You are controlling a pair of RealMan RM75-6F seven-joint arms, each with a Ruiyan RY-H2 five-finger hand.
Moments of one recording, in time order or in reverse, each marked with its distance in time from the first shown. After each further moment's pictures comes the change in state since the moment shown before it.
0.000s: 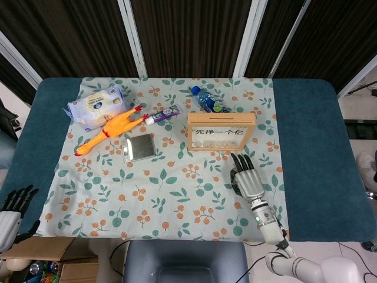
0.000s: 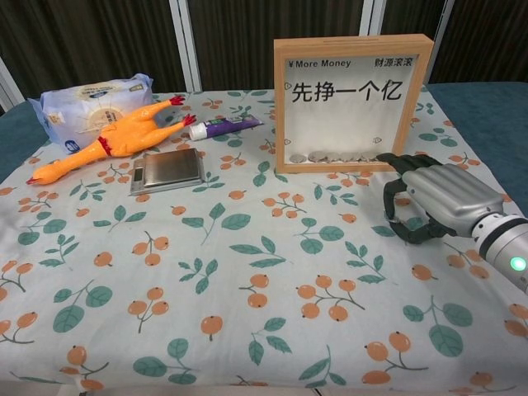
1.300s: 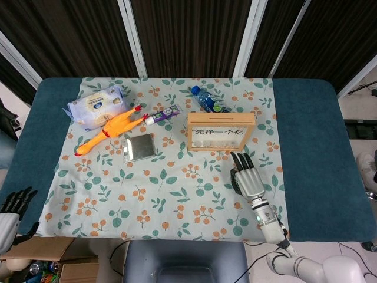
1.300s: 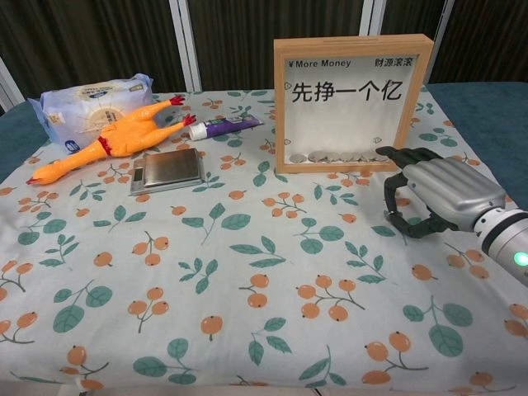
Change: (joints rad) left arm 0.009 -0.002 0.008 0.017 -0.002 0.006 -0.033; right arm 0.002 0.016 0.000 -0.016 -0.016 0.017 0.006
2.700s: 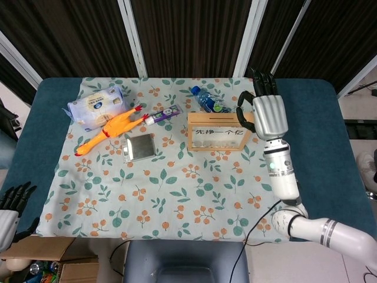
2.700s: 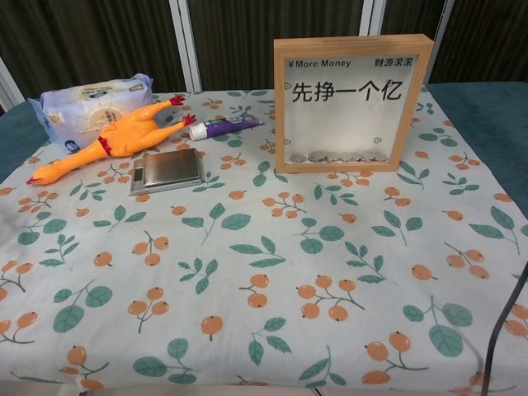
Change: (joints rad) left arm -0.003 0.011 -0.025 -0.052 0.016 0.054 0.037; right arm 0.229 0.510 0.449 -0.729 0.356 -0.013 -0.281
